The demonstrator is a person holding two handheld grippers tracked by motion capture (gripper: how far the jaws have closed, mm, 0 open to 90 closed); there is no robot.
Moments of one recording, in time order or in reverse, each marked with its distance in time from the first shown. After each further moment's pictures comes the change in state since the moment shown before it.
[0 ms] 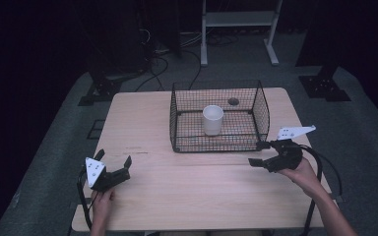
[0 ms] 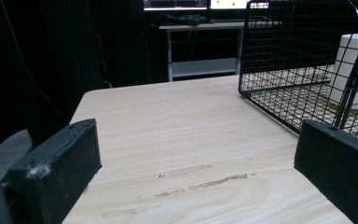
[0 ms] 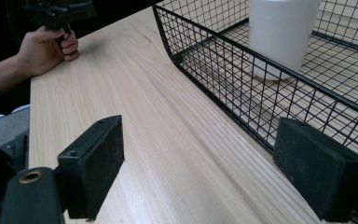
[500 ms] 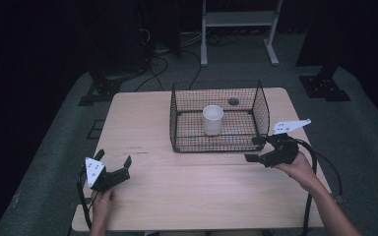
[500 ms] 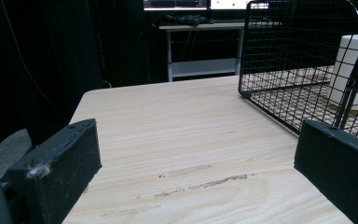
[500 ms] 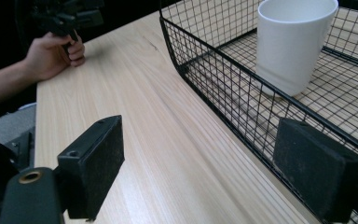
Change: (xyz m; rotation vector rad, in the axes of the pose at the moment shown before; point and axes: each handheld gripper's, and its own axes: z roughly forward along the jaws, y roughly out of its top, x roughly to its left) left arm 0.001 0.000 0.000 -0.001 -0.001 -0.005; right arm 0.001 0.020 0.007 0.018 0.020 -0.018
